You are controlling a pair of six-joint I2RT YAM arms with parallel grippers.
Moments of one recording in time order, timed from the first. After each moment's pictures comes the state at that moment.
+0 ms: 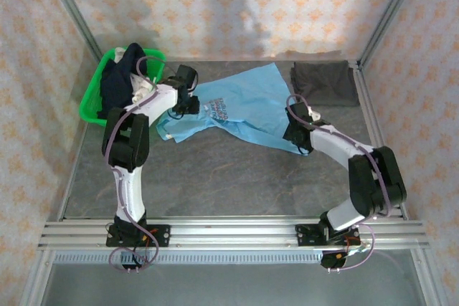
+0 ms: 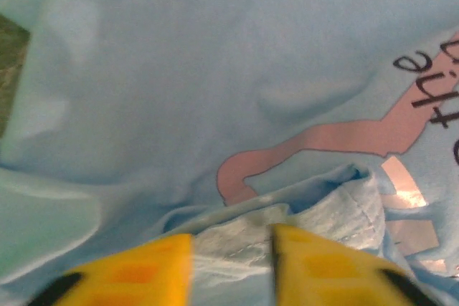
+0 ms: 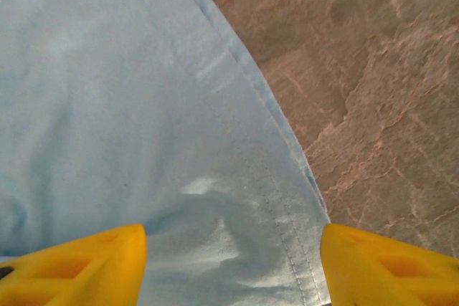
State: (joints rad) left arm -0.23 2.05 1.58 -0.73 -0.05 -0.33; right arm 0.33 1.53 0.88 -0.50 0.28 0.72
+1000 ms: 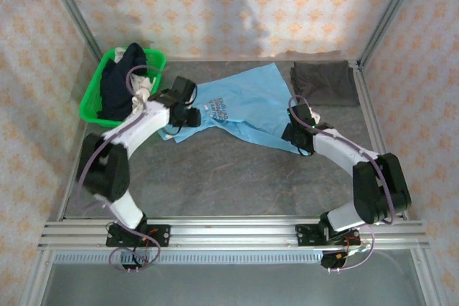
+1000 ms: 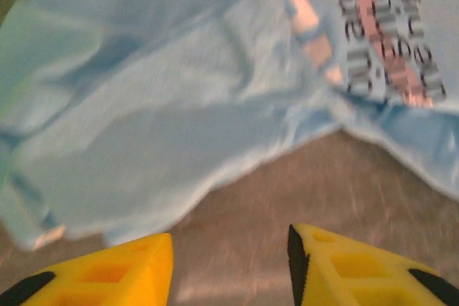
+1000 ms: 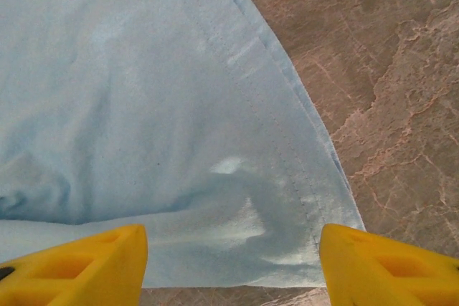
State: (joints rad) left arm -0.33 1.76 1.36 -0.73 -0.06 -0.38; right arm 0.33 1.46 0.84 -0.47 0.22 0.73
